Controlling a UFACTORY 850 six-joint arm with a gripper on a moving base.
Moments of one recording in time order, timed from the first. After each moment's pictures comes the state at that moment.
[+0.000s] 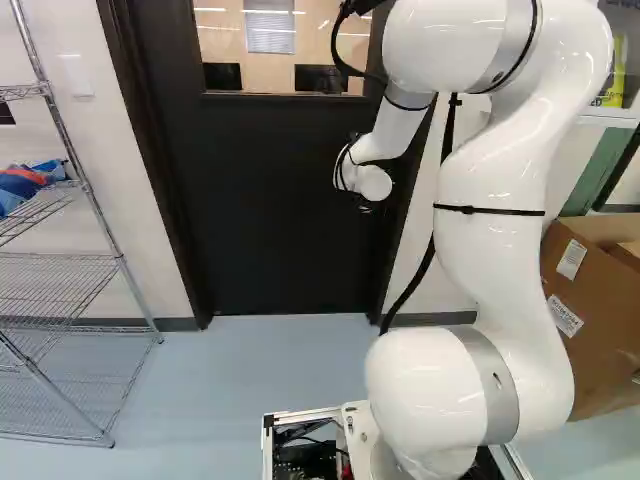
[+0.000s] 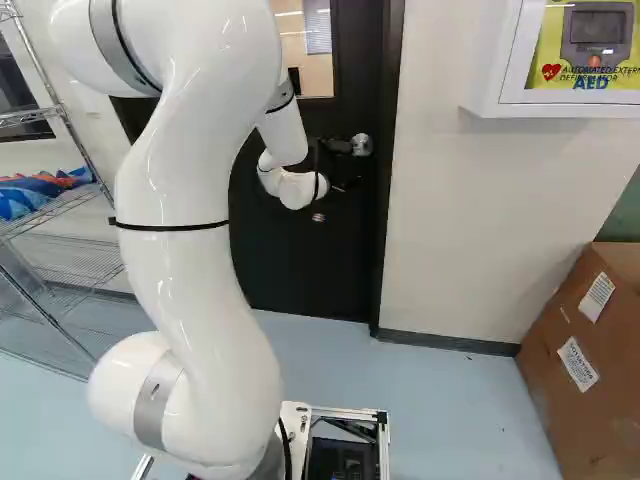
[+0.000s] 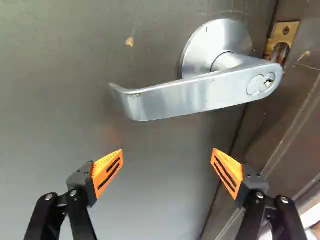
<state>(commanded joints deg) -5.0 -24.5 -52.3 14.0 49.3 0.0</state>
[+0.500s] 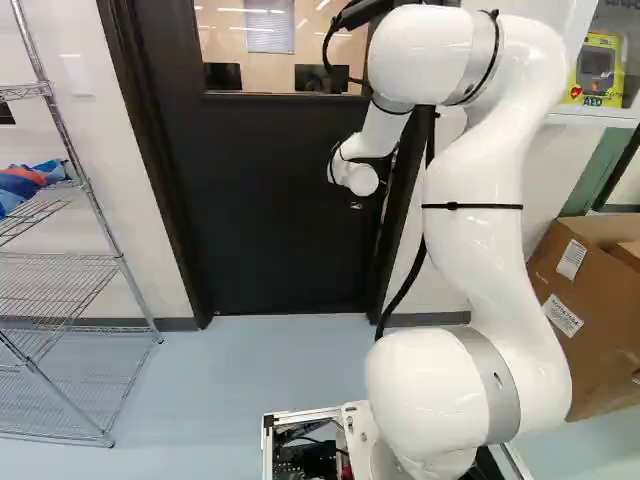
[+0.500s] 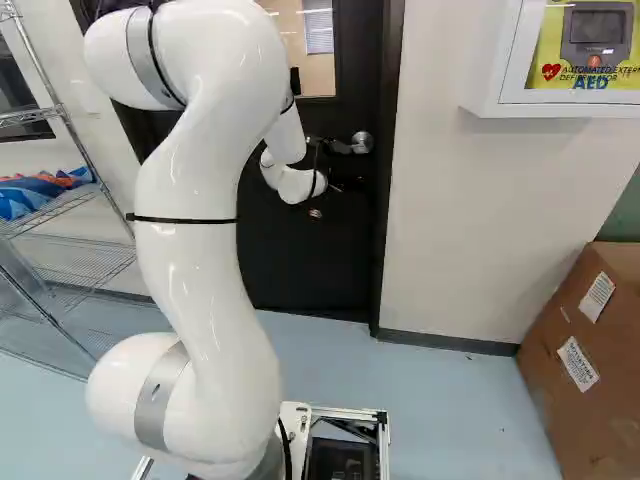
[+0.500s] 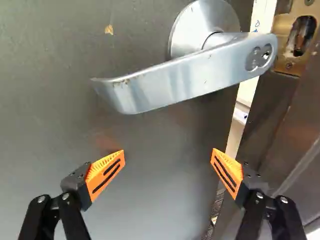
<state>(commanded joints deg) -2.8 -30.3 -59.8 21.5 48.2 0.0</state>
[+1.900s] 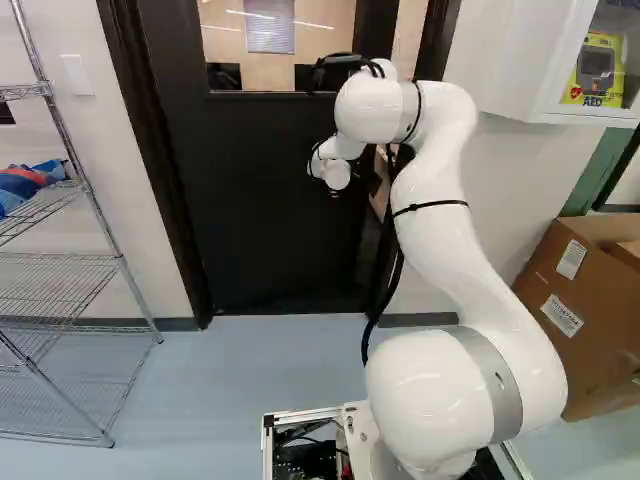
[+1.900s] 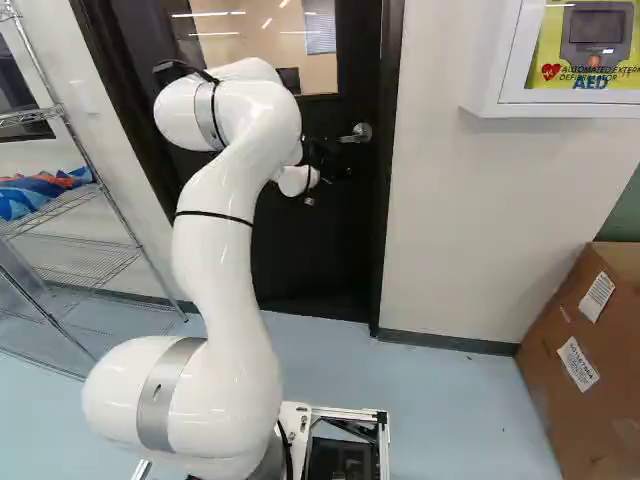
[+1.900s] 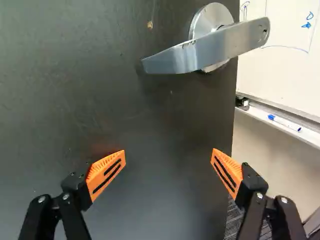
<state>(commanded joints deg) 1.3 -48.1 -84.4 24.3 48.2 0.0</state>
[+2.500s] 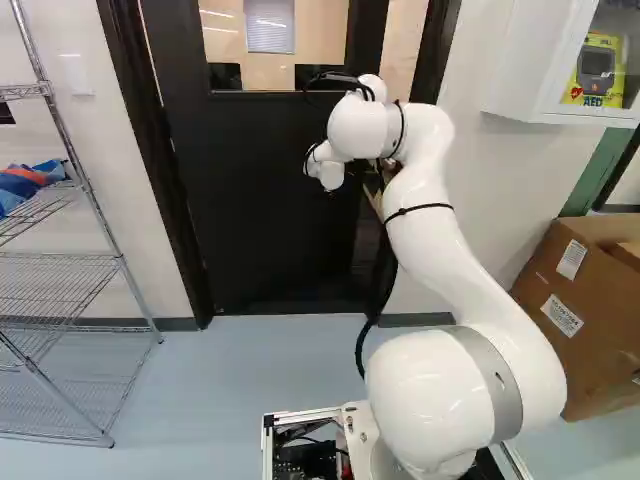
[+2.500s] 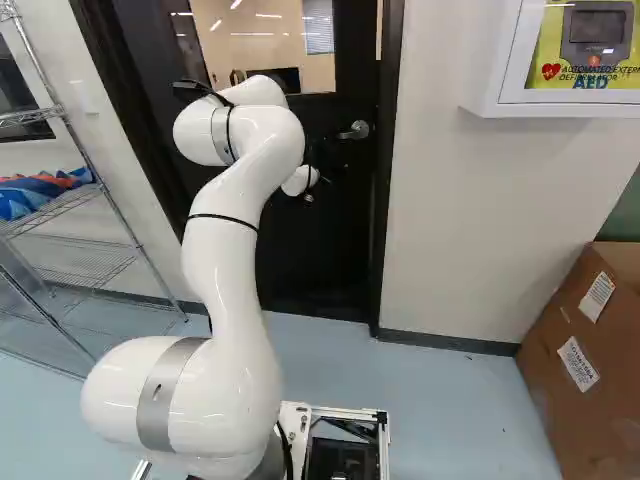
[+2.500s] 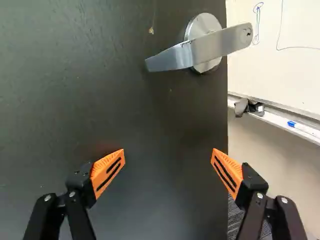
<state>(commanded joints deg) 2.0 -54.1 -93.0 23.9 48.2 0.0</state>
